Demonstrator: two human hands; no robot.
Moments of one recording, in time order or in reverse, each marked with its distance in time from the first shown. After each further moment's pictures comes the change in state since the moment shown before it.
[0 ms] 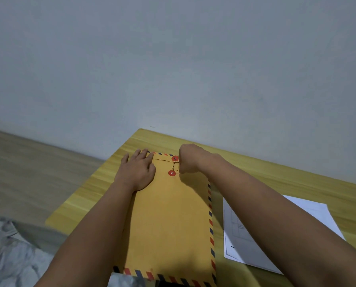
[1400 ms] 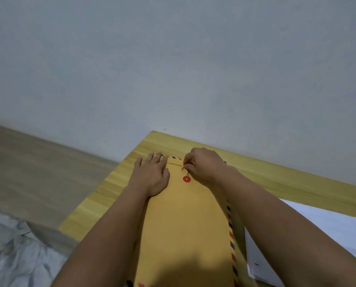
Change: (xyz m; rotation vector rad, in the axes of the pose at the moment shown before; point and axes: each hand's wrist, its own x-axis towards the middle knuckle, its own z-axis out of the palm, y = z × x) left_hand 0.004 -0.002 0.002 -0.012 0.006 0.024; right_hand 0.041 0.020 0.037 -0.021 0.246 -0.197
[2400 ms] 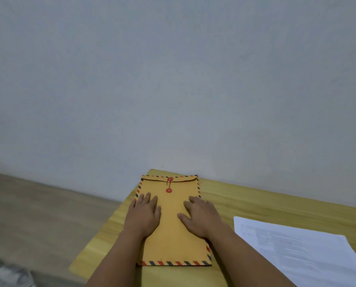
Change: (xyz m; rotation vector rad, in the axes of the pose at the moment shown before) left_hand -0.021 -0.004 -0.013 0.027 0.018 -0.094; right_hand -0.063 -0.025 0.012 0.071 -0.080 0.176
